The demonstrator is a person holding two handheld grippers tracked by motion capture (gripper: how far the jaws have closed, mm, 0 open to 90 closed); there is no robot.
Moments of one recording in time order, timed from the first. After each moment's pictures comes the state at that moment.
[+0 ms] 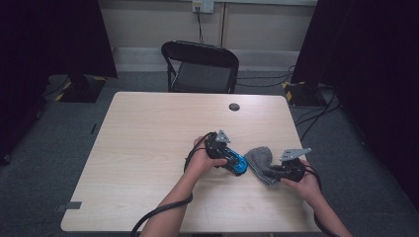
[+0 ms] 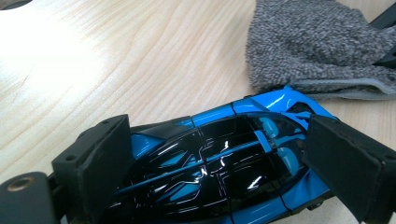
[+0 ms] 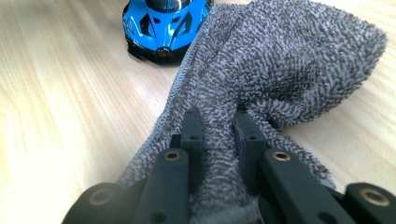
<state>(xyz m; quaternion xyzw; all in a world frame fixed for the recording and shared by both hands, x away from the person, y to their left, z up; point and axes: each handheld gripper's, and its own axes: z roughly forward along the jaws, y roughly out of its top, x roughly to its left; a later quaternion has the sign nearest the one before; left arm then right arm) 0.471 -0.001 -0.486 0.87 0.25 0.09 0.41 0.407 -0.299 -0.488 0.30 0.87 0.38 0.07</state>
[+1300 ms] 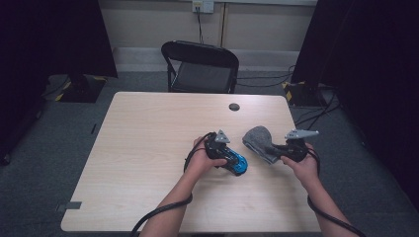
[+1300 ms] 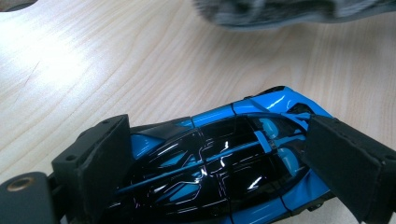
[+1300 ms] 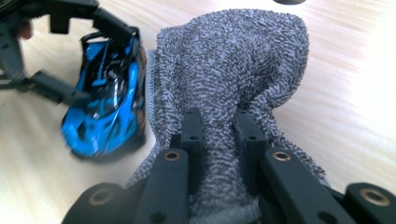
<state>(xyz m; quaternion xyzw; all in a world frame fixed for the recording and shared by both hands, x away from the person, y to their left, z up) 0.470 0.000 -0.487 0.87 0.25 0.09 0.42 0.450 -0.300 -0.454 0.38 0.81 0.42 0.12</state>
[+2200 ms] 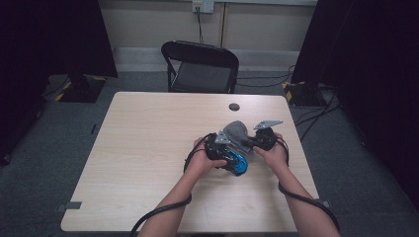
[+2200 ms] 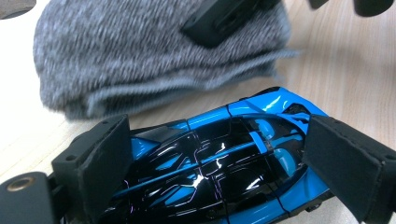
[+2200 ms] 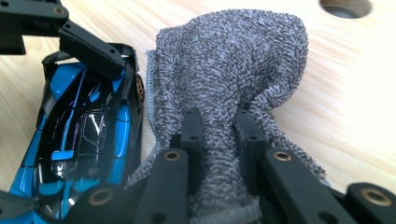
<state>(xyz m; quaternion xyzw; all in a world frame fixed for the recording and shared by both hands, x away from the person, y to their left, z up) 0.469 0.000 -0.489 0.87 0.24 0.09 0.42 0.501 -0.221 -0.476 0.35 0.84 0.39 0.12</state>
